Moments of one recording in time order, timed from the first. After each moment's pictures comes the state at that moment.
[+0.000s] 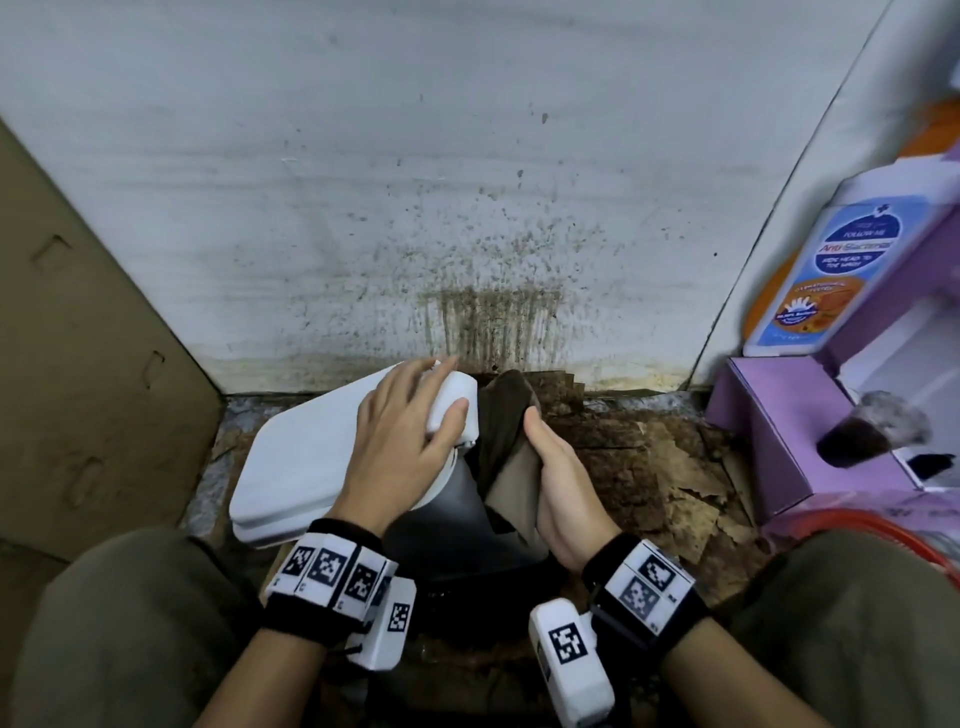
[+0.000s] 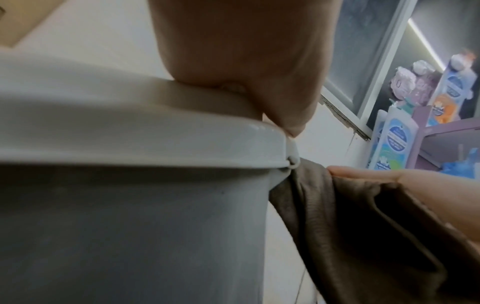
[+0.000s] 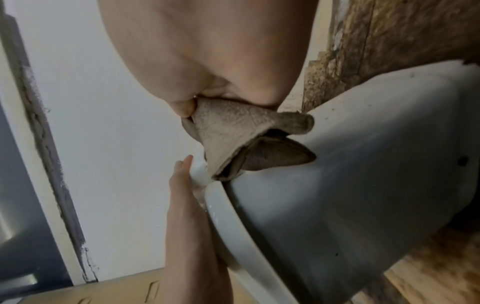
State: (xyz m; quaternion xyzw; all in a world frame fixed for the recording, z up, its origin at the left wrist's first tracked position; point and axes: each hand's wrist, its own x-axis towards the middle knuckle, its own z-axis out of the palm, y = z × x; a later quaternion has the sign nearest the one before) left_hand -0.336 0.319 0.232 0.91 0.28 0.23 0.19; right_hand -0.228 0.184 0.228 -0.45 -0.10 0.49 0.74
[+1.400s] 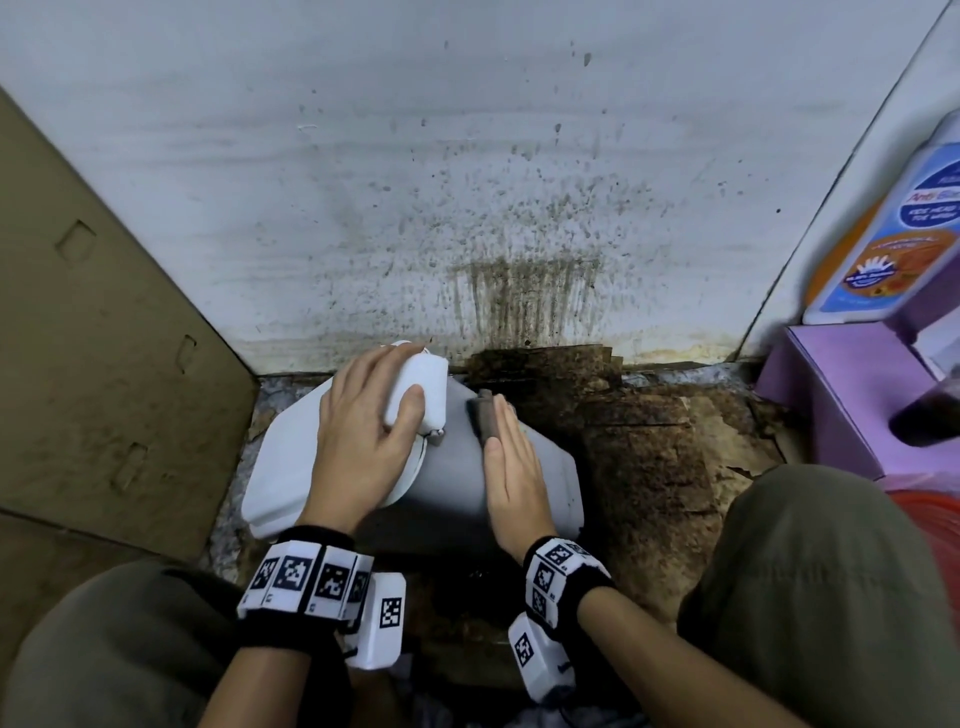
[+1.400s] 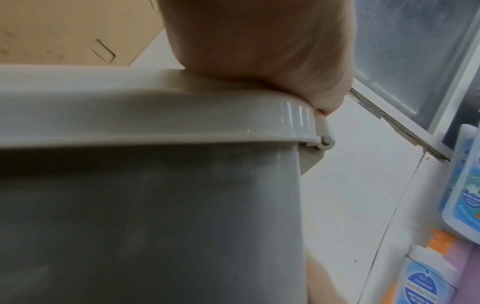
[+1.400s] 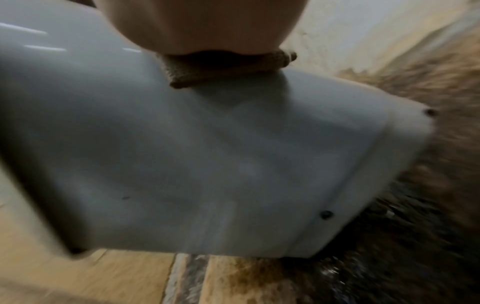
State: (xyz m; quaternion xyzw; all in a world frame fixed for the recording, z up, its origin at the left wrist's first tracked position) left_hand -0.382 0.363 0.227 0.88 0.31 0.29 0.23; right_hand -0.261 0.246 0.104 -0.75 -0.38 0.19 0.51
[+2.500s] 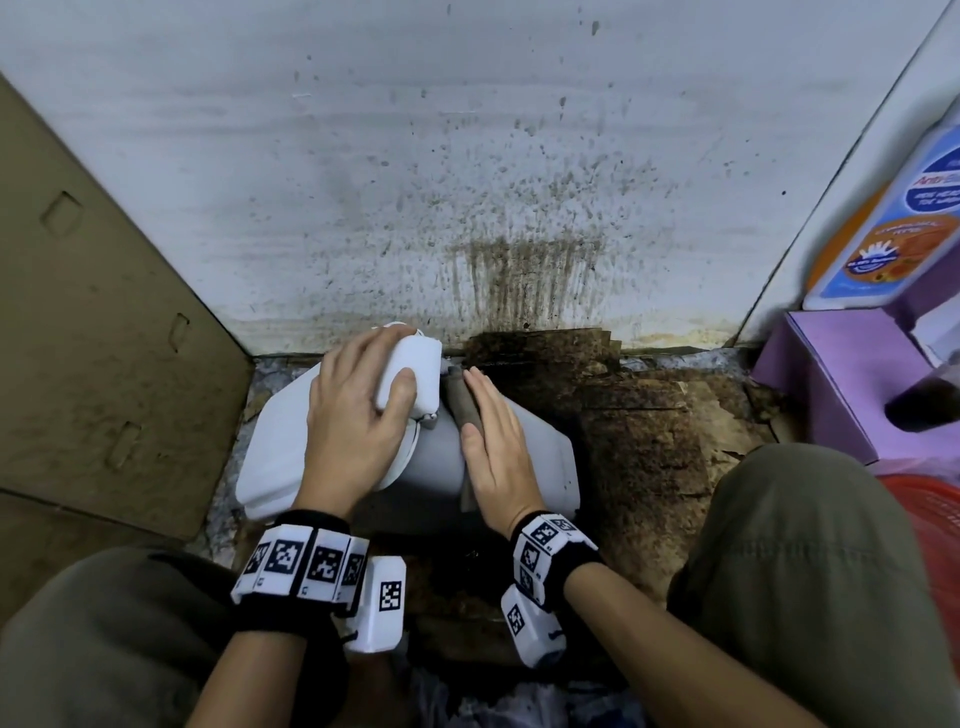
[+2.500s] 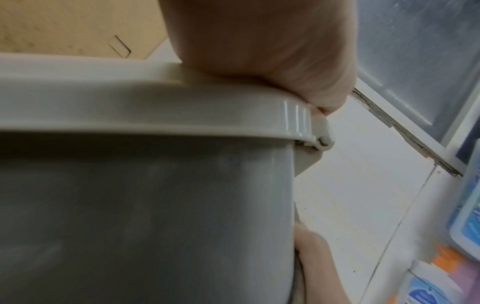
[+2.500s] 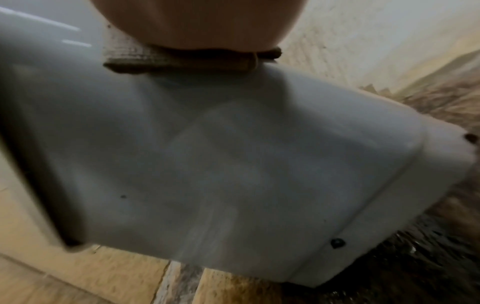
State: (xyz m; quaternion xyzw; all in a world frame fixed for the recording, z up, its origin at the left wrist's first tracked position) left_hand -0.388 0.363 0.226 0.87 0.32 0.30 0.23; right_hand -0.265 0.252 0.121 -0.71 -0.47 0.13 0.51
